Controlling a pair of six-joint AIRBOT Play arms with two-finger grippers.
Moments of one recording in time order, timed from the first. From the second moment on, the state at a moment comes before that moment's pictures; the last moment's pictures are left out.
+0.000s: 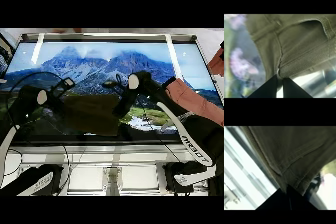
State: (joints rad) left arm -0.18 -1.07 0.96 1.73 -1.16 -0.98; right arm 0.58 -1.58 1.46 -1.27 1.48 1.26
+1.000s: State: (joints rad) left arm -0.17 -1.05 0.90 1.69 -1.41 -0.91; right arm 0.59 -1.53 1.33 -0.93 1.55 1.16
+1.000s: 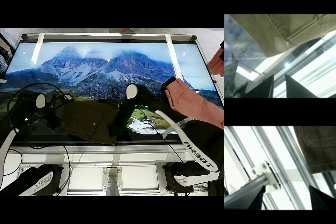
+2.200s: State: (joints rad) left arm 0.00 -1.04 0.90 1.69 -1.35 -1.18; right arm 0.37 -1.85 1.26 -0.68 1.16 1.27
